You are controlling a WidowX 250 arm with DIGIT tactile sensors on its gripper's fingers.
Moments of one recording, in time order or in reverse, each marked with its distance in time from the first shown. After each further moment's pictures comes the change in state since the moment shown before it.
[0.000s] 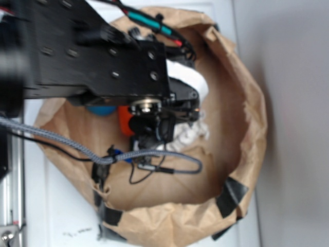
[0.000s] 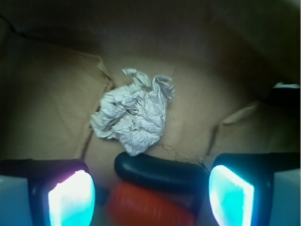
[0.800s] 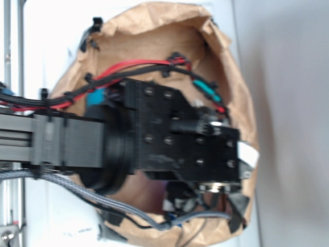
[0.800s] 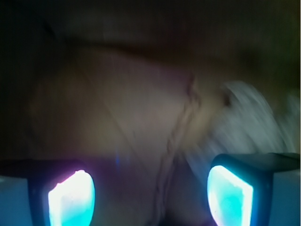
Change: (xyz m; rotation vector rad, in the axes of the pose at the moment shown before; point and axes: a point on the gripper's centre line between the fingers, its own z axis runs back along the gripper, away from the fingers) arm 0.041 -0.060 -0.008 -0.105 0.094 0.054
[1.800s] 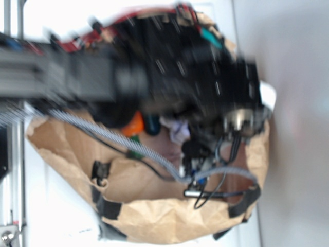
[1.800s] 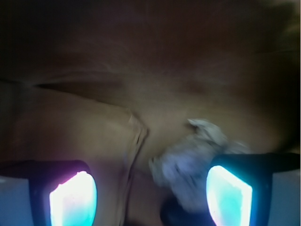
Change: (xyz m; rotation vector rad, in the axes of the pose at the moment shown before) arm 0.001 0.039 0.037 -0.058 -0.045 0.059
